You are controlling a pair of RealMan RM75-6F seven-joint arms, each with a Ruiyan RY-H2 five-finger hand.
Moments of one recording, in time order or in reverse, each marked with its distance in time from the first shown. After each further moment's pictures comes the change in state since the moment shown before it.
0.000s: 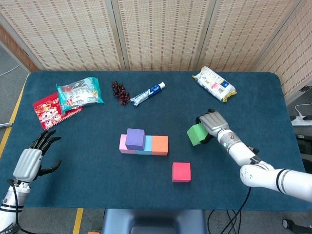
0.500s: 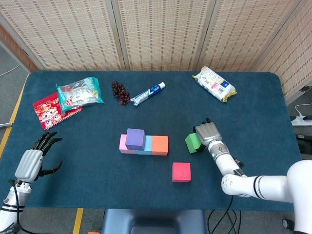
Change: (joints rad) left arm 0.006 -0.030 -0.002 0.052 0.008 -0.014 -0.059; right arm 0.056 -0.182 -0.065 -0.029 0.273 0.222 -0.201
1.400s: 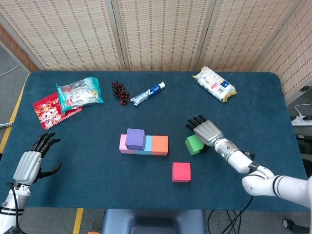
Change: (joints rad) left arm 0.027 0.033 -0.007 -0.094 -0.010 0.012 0.055; right arm -0.173 0.041 0.027 0.225 -0.804 -0.189 0.412
